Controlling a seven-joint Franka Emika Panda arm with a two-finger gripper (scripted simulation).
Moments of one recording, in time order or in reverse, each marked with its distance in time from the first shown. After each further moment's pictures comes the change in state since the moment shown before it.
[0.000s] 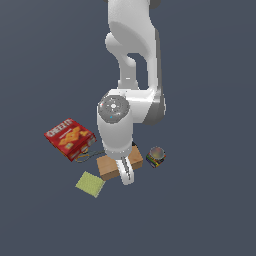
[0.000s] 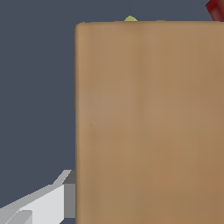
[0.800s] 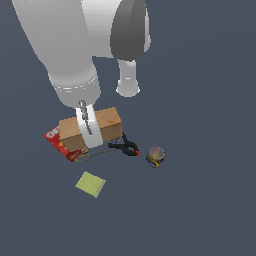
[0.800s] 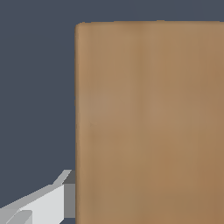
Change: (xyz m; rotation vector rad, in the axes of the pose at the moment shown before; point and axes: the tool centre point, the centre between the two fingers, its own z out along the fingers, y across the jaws) arm 0.059 0.055 -0.181 0.002 0.000 0.003
